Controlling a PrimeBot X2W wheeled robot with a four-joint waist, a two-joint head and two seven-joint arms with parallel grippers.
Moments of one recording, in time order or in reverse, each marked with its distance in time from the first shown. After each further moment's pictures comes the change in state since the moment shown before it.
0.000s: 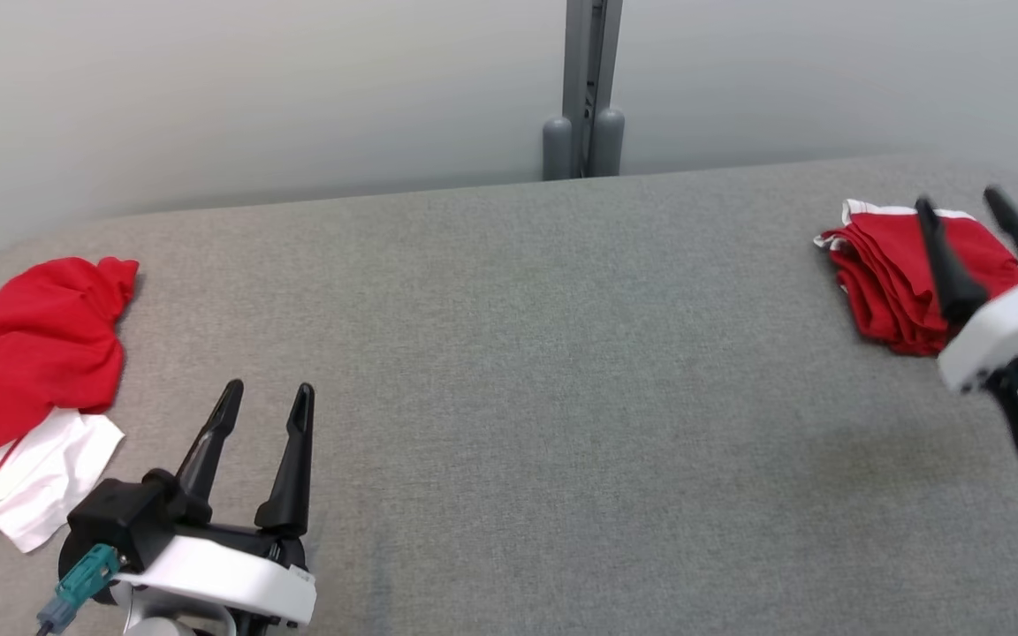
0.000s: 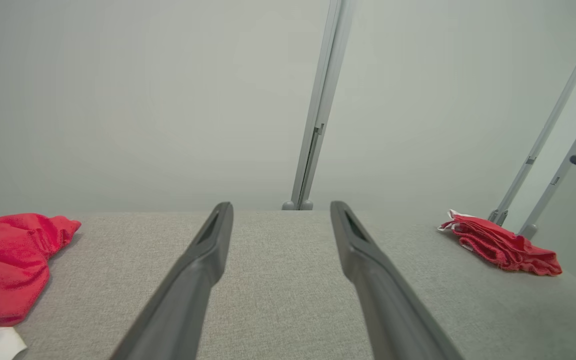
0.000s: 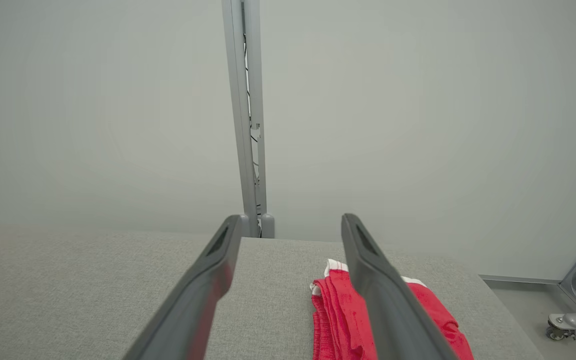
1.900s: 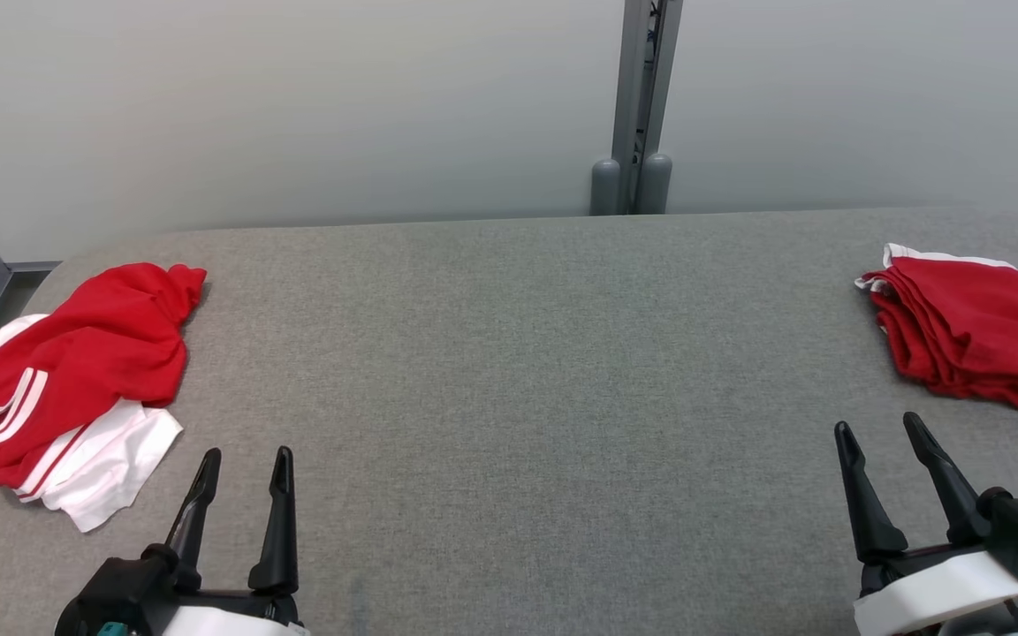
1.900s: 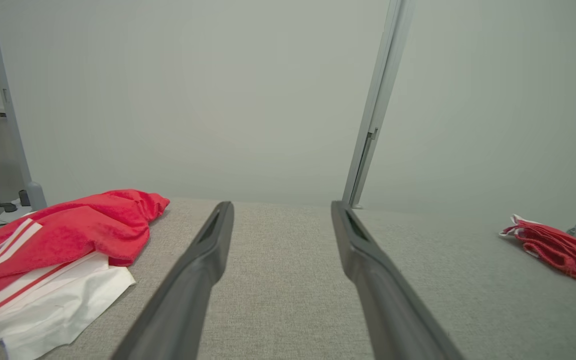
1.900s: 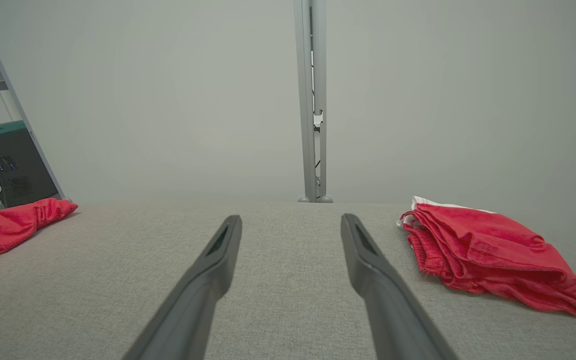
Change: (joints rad) left arm 0.177 -0.270 0.324 0.072 0.337 -0.173 -0.005; right arm 0.761 0.323 -0.515 -0.652 -0.471 0.000 0.045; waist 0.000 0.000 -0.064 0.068
